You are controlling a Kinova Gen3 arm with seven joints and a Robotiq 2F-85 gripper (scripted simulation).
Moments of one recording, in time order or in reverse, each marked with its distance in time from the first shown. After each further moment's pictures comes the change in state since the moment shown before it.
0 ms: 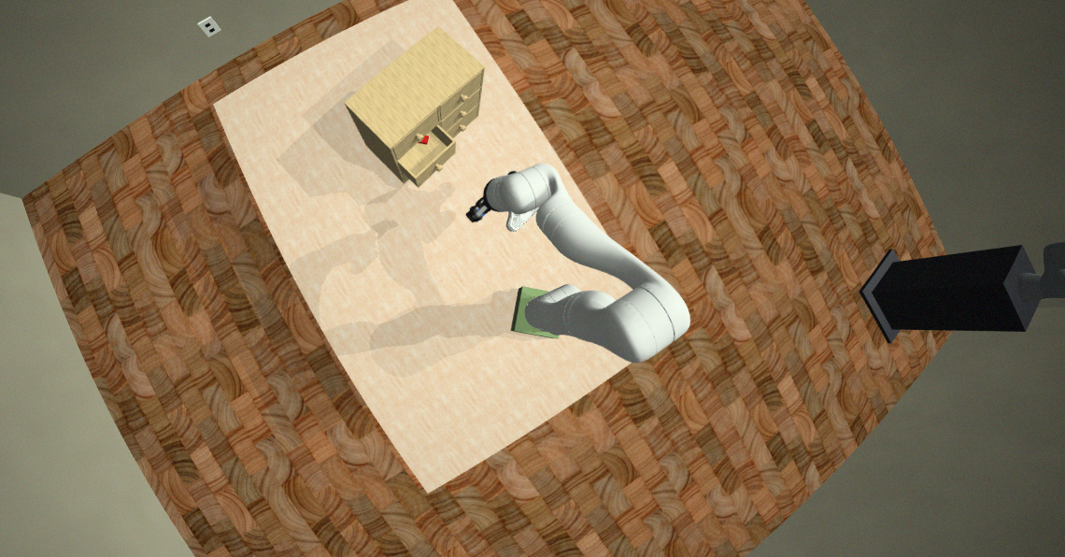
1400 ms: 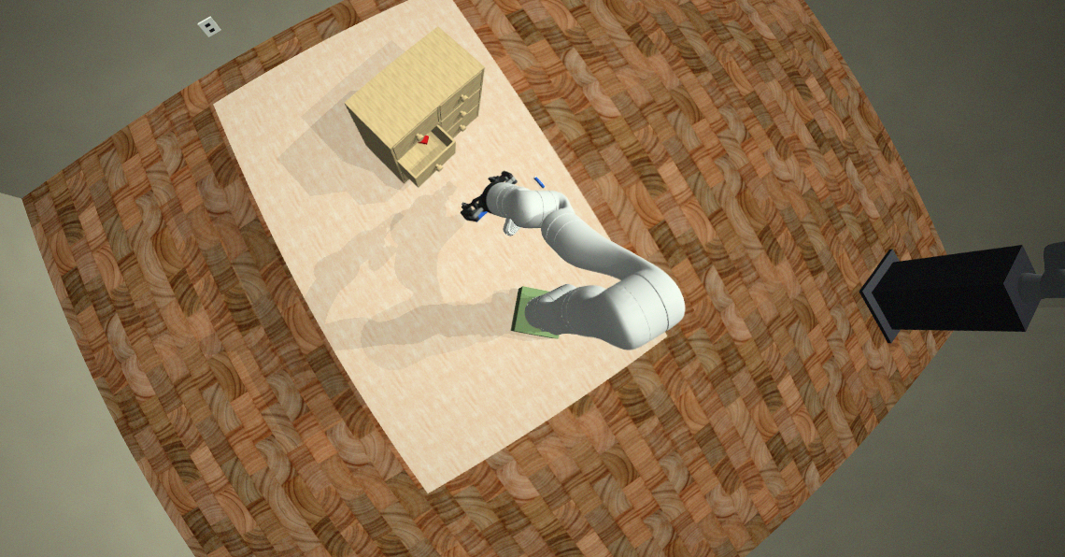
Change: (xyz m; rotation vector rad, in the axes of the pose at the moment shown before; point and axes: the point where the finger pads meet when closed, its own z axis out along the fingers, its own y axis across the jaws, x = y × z) arm -0.016 0.000 0.041 -0.002 -0.211 -0.004
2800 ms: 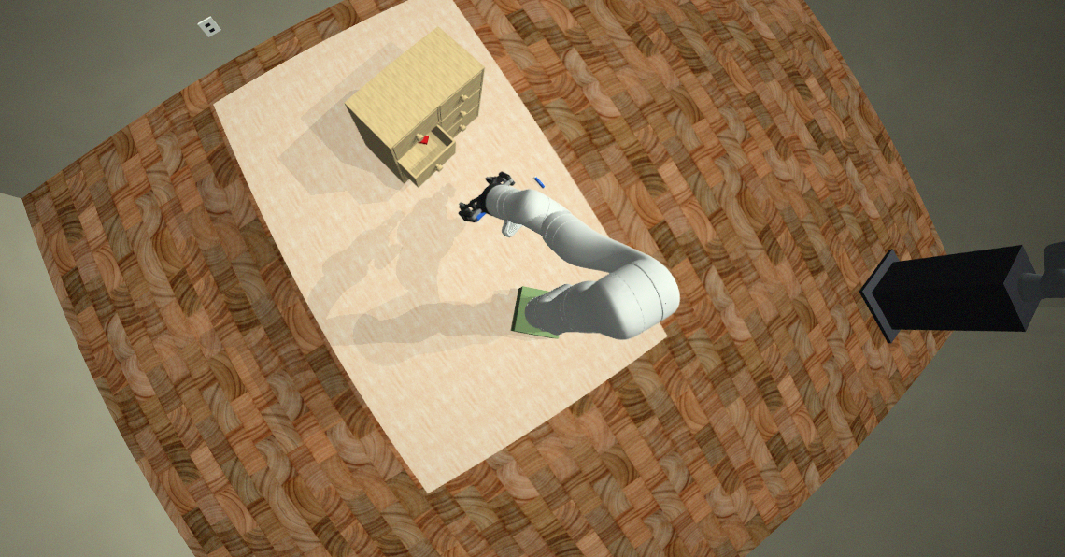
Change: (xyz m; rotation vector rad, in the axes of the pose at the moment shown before) arm -0.001 0.003 0.013 -0.009 -0.055 -0.003
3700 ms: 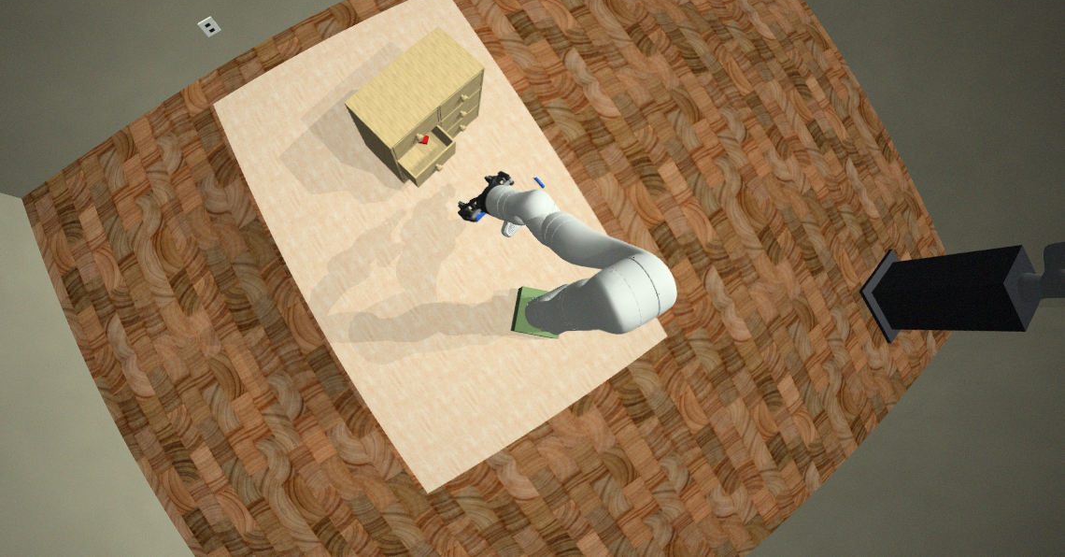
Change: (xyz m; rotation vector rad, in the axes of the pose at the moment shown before) arm -0.001 -0.001 0.005 0.003 -0.027 -0.001
